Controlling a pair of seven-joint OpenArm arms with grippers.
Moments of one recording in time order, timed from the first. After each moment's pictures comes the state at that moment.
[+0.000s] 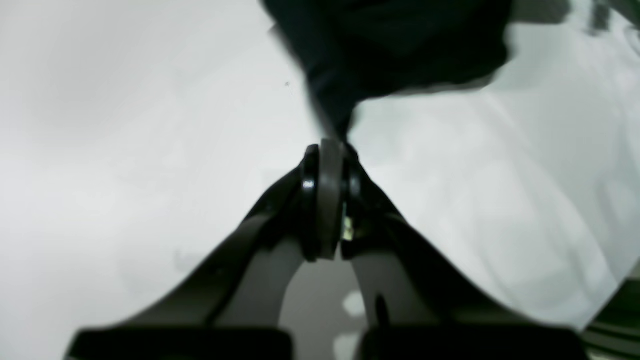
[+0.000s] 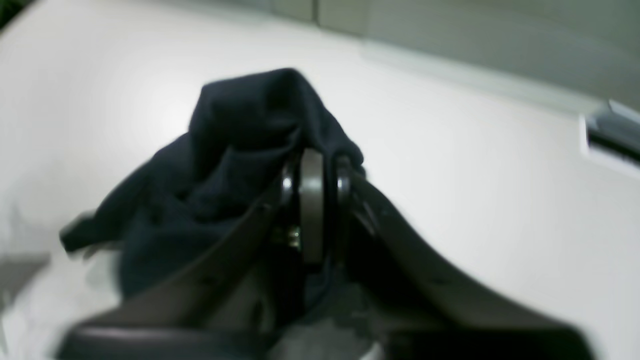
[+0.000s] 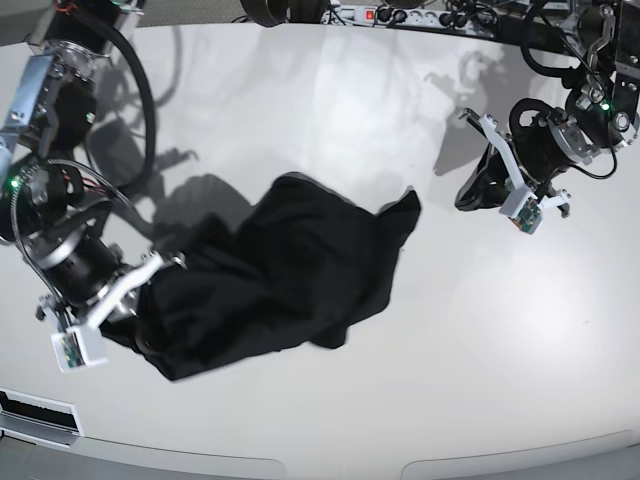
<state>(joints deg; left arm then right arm) 20.1 -30.3 -1.7 103.3 -23.7 -30.3 25.4 -0.6 7.8 15.7 113.6 25.3 31.6 -50.4</state>
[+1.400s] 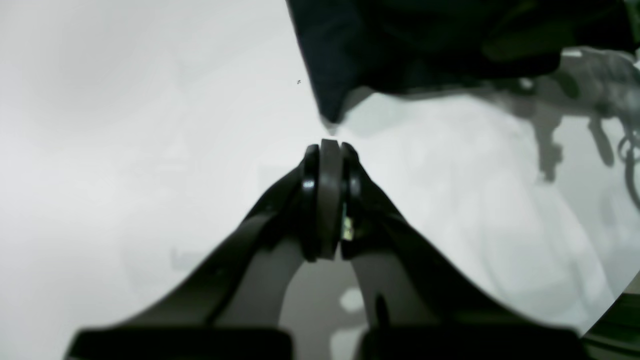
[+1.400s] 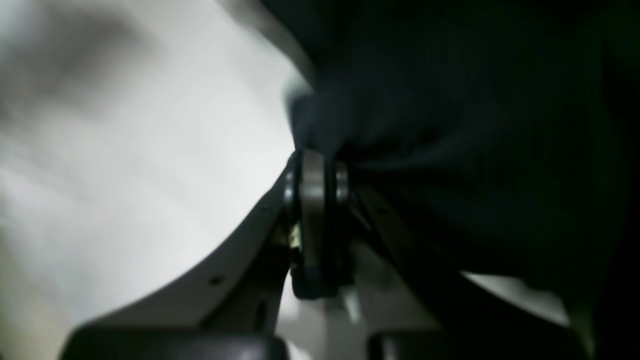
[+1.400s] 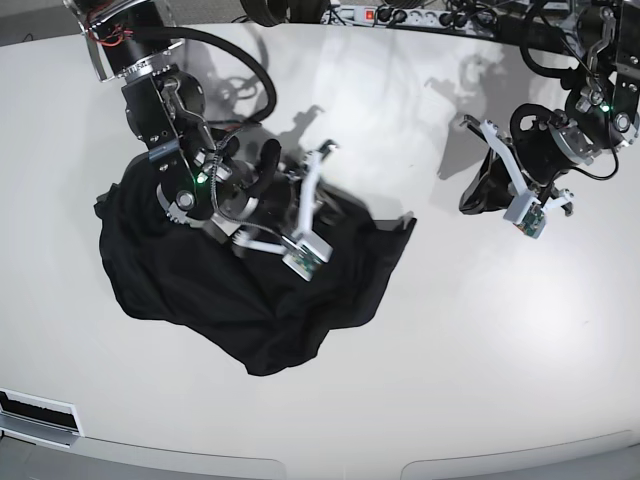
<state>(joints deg) 20.0 -30.3 -1.7 103.3 -25.2 -27.3 26.6 3.2 4.9 -22.3 90.0 22.9 37.0 -44.2</state>
